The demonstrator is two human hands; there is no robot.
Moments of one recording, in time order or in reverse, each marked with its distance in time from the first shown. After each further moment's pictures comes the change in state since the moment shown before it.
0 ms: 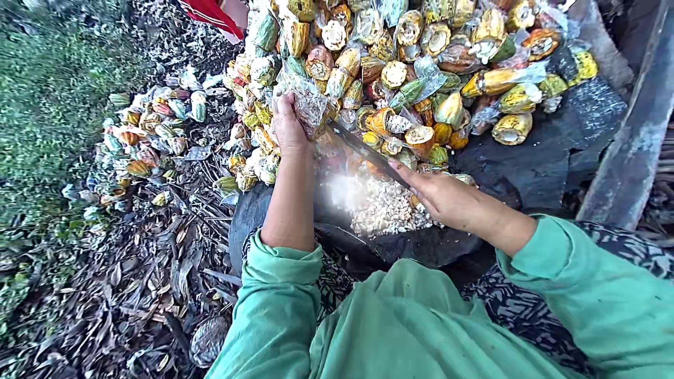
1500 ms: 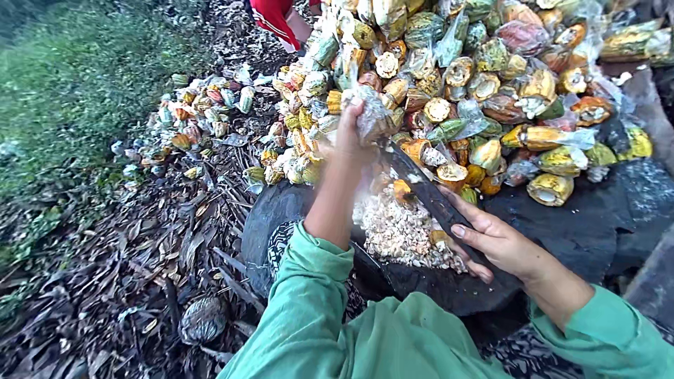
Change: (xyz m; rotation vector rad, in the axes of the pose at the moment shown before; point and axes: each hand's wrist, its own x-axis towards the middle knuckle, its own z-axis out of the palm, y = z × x) left_hand -0.005 0.013 0.015 -0.269 -0.228 -0.104; right_hand 0.004 0.016 -0.005 1.242 -0.234 0.073
